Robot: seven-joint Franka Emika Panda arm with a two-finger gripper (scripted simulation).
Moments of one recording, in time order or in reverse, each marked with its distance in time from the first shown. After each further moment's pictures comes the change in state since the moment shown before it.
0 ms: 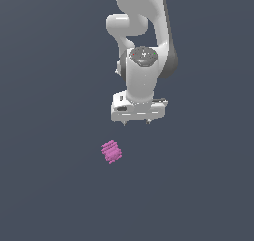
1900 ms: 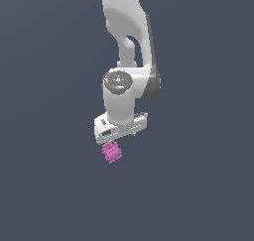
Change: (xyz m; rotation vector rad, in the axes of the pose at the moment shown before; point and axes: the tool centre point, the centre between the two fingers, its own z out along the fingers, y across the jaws) arm 0.046 0.064 0.040 0.003 0.009 -0.289
